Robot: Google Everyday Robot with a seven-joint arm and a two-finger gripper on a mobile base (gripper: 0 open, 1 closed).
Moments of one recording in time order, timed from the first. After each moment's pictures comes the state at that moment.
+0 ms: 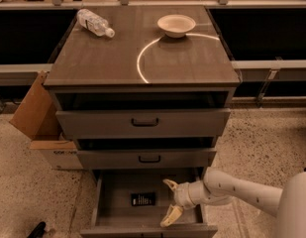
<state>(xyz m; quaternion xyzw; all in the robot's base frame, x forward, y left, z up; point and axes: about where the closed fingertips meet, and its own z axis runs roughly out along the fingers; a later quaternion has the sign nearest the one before) 0.476 -0.052 0.318 -0.57 0.68 0.33 0.31</state>
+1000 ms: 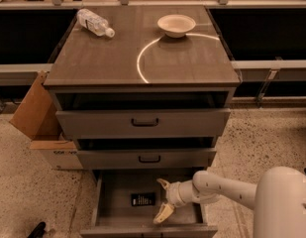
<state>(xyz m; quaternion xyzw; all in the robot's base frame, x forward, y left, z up) 0.507 -0.023 0.265 -0.58 0.68 0.31 0.31</state>
